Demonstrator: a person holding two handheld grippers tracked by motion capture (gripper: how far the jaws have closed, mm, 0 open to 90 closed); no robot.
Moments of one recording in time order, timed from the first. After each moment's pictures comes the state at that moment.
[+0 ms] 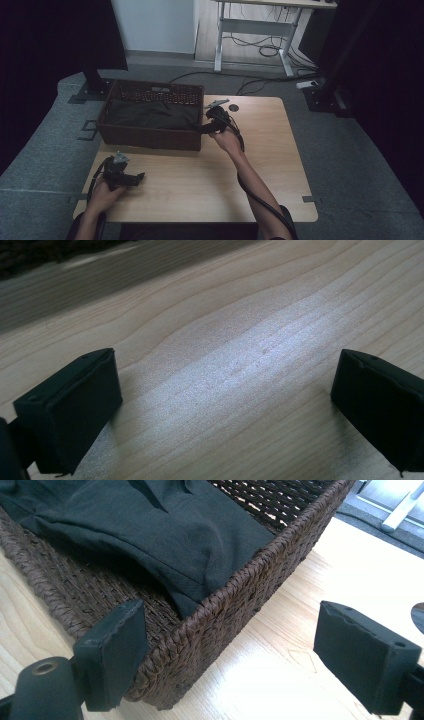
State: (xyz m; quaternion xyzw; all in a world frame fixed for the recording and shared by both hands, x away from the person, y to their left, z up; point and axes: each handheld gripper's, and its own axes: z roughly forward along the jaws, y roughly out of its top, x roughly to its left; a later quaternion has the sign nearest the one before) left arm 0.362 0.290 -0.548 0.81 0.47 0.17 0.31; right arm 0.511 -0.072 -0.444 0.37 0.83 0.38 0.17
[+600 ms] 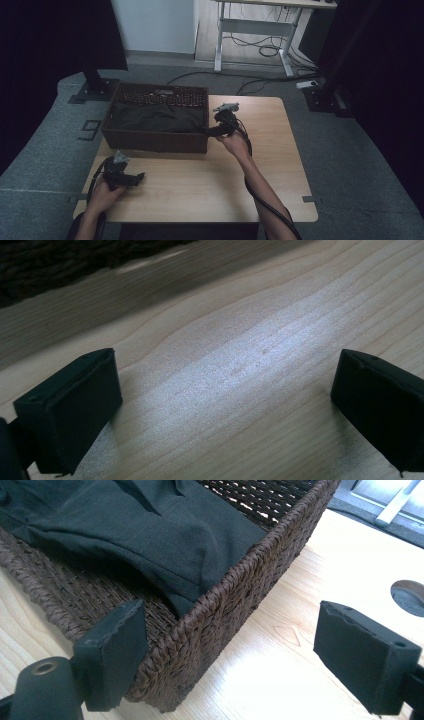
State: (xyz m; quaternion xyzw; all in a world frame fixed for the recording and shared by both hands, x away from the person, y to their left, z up) left arm 0.362 0.290 -0.548 0.81 0.47 0.17 0.31; right arm 0.500 -0.099 -0.446 0.39 0.82 0.38 0.17
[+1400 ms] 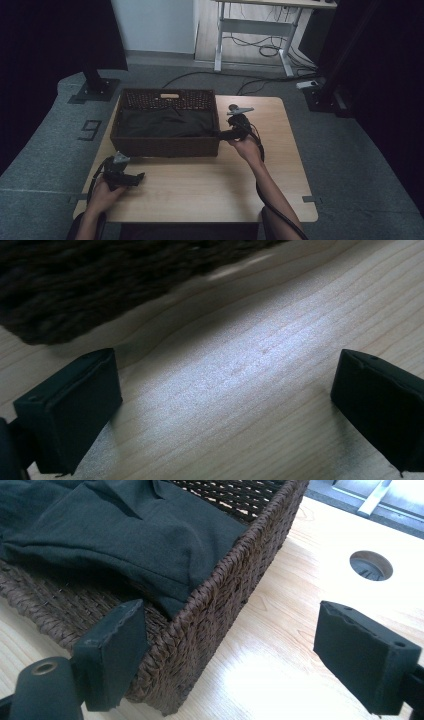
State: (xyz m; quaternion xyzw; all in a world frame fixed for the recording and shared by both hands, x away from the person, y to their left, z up) left arm 0.362 0.290 -0.548 0.81 0.47 0.17 0.31; right arm 0.484 -0.140 -0.448 0.41 0.81 0.39 0.18
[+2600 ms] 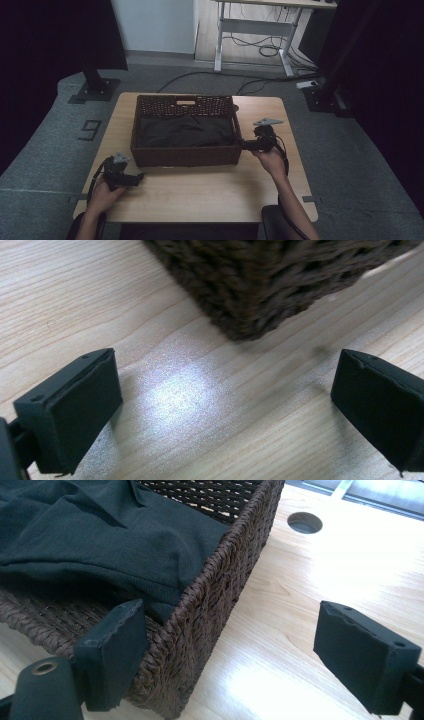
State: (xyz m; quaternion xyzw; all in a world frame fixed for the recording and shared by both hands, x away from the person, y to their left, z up) left arm 0.362 0.289 -0.548 0.81 0.47 0.18 0.30; right arm 0.442 -0.216 -0.452 0.44 0.78 0.39 0.20
